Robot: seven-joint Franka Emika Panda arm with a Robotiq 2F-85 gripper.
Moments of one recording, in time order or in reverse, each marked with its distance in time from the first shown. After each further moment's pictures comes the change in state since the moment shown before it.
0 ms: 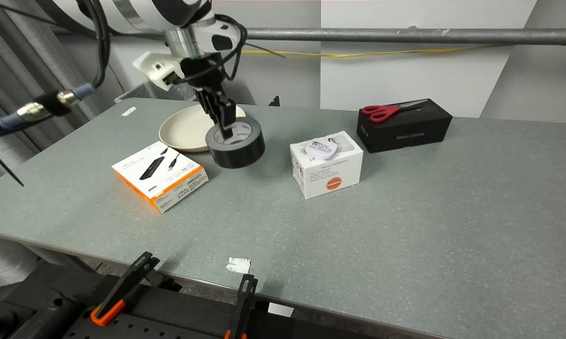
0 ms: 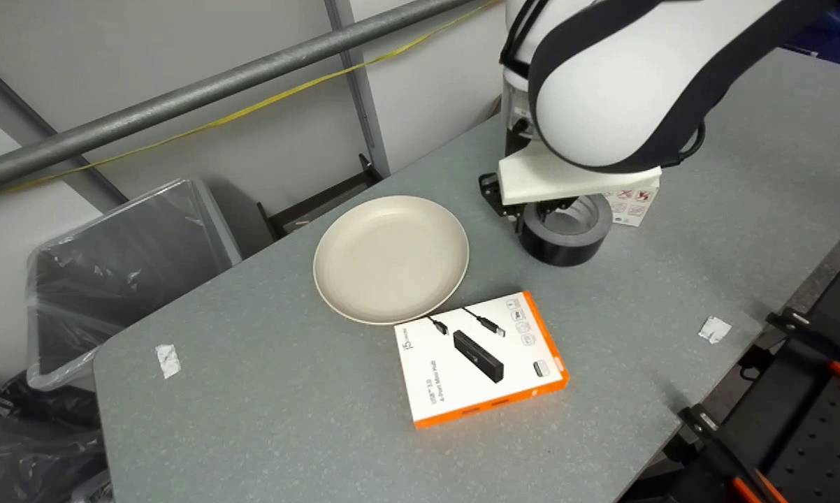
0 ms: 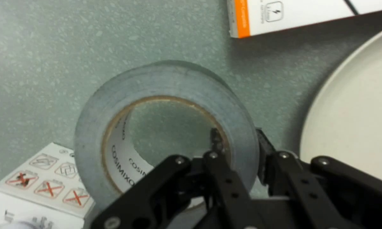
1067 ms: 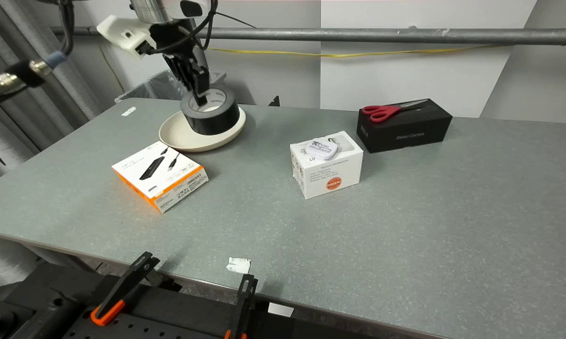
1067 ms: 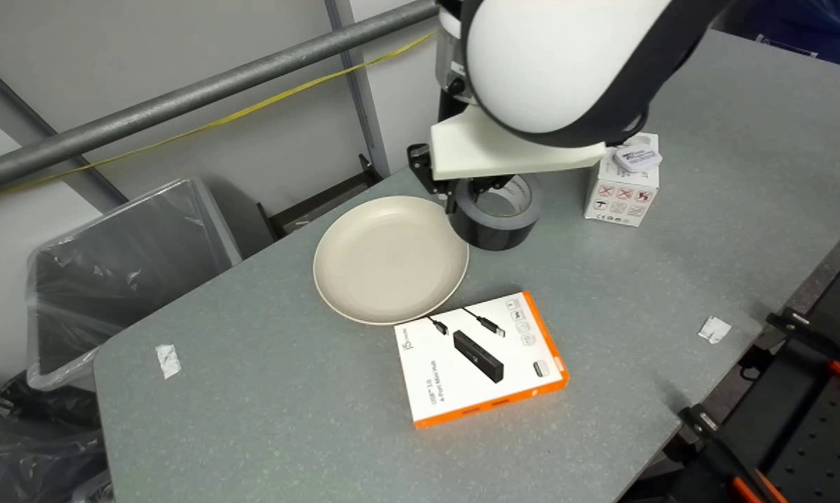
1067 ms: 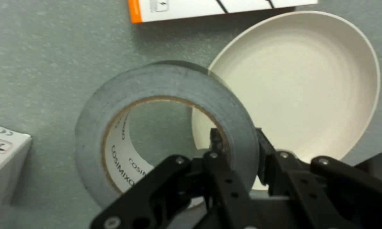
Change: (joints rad) arm 0.019 -0.033 0.091 0.076 0.080 0.055 -0.051
